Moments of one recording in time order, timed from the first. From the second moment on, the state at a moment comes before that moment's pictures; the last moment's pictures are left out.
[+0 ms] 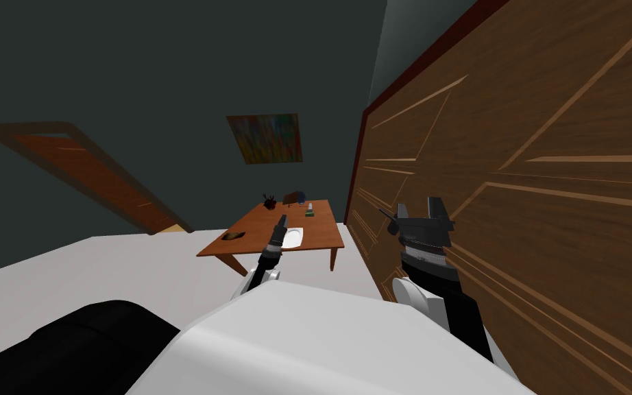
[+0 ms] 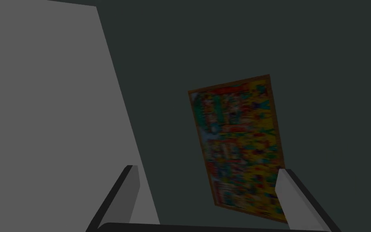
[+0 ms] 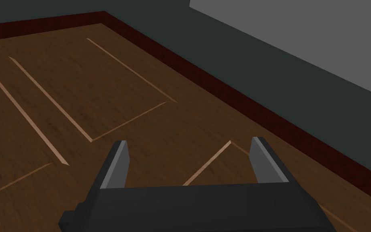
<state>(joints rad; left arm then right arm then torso) 0.42 0.16 -0.04 -1.92 -0.07 -0.63 -0.12 0.46 -0.02 -0.03 -2.38 -0.09 -0.45 -0.02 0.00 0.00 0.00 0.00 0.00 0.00</state>
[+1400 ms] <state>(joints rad) 0.37 0.18 -0.06 -1.57 -0.07 -0.66 -0.10 0.46 -0.02 -0.03 -2.38 -0.09 -0.45 -0.02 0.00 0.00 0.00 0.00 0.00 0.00</state>
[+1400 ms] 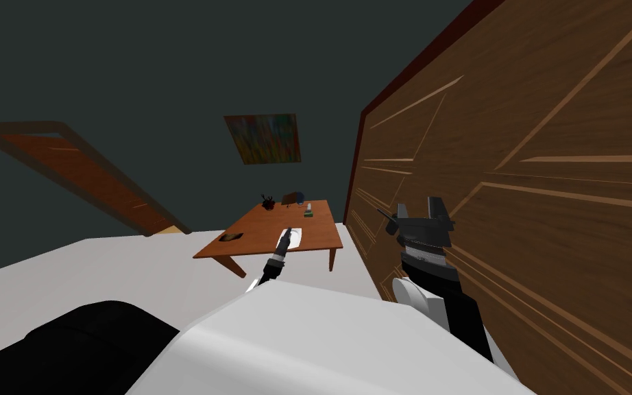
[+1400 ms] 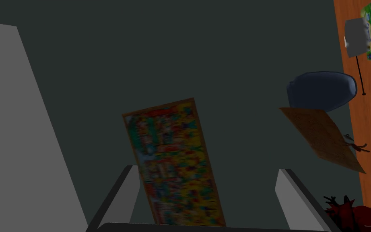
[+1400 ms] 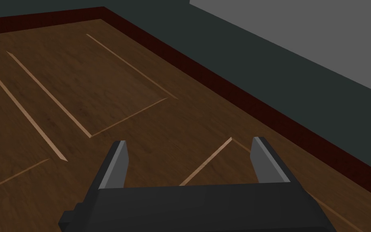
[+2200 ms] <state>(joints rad) 0.32 0.19 -0.06 -1.35 -0.06 -0.67 -0.08 0.46 -0.02 -0.03 -2.38 -0.09 -0.45 -0.02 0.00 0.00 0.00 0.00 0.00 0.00</state>
